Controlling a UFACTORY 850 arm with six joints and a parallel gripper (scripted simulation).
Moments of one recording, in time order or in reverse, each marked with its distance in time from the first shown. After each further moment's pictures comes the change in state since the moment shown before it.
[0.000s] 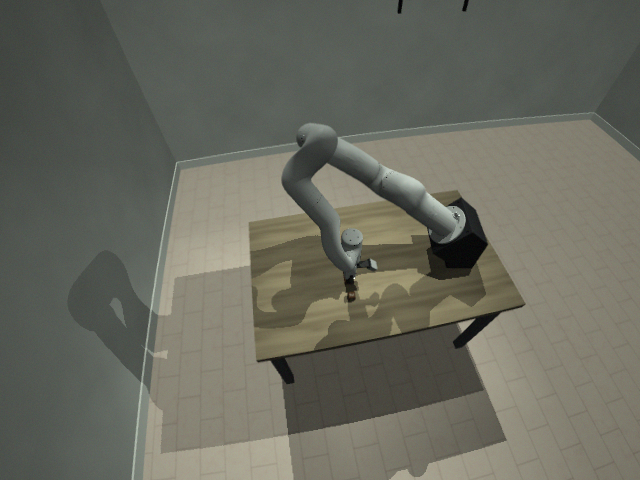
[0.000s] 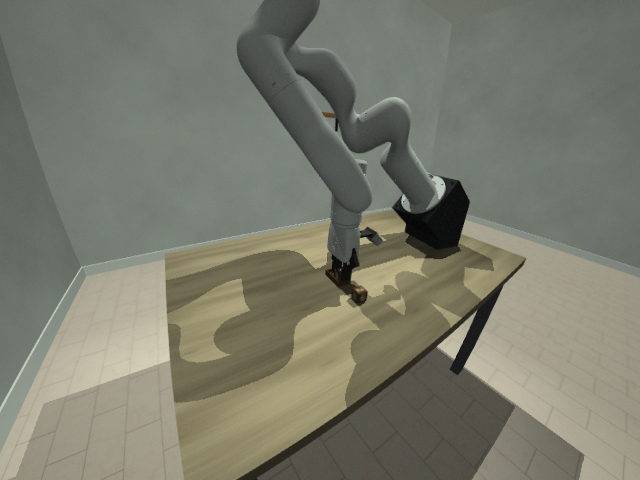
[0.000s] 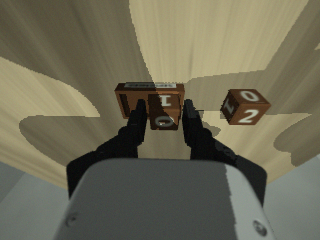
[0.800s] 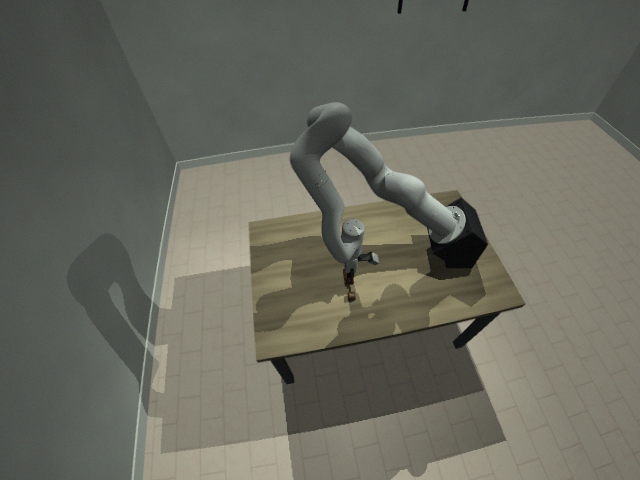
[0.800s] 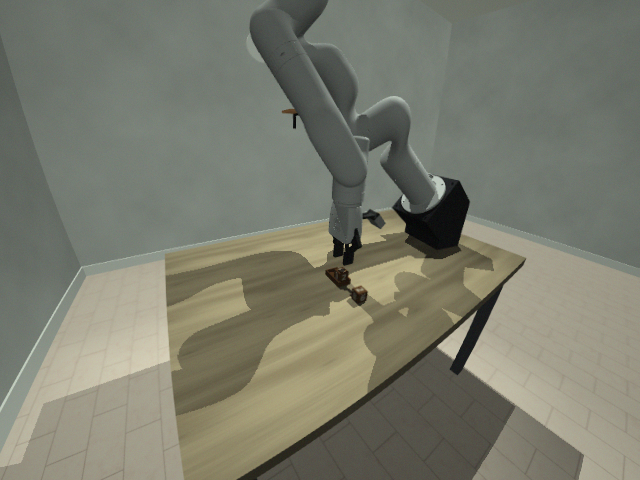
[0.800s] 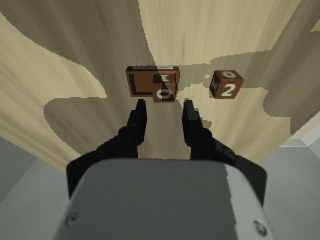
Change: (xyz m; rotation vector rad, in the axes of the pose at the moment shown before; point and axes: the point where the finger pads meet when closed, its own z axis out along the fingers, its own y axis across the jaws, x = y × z) arm 0.001 0.001 -0.054 -0.009 -0.005 0.002
